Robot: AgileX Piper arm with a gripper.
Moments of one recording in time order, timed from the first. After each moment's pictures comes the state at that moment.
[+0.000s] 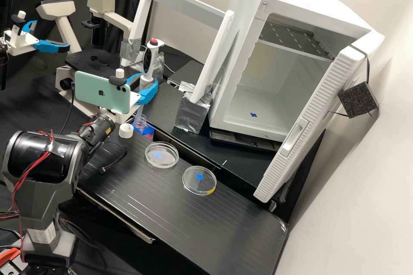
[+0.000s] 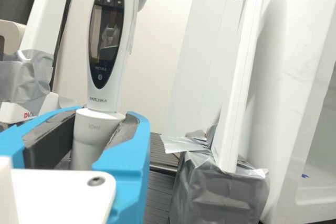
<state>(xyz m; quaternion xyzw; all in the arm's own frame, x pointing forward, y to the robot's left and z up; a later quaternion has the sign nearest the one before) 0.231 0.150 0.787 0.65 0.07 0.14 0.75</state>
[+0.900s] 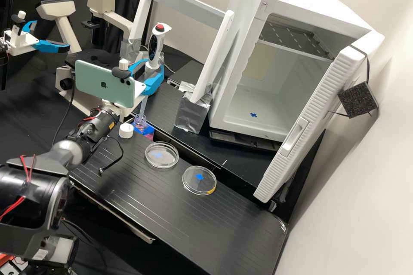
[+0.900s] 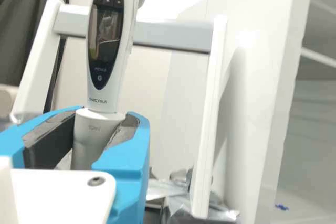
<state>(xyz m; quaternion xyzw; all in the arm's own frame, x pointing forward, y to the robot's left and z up) 0.207 0.168 0.840 0.66 0.07 0.19 0.72</state>
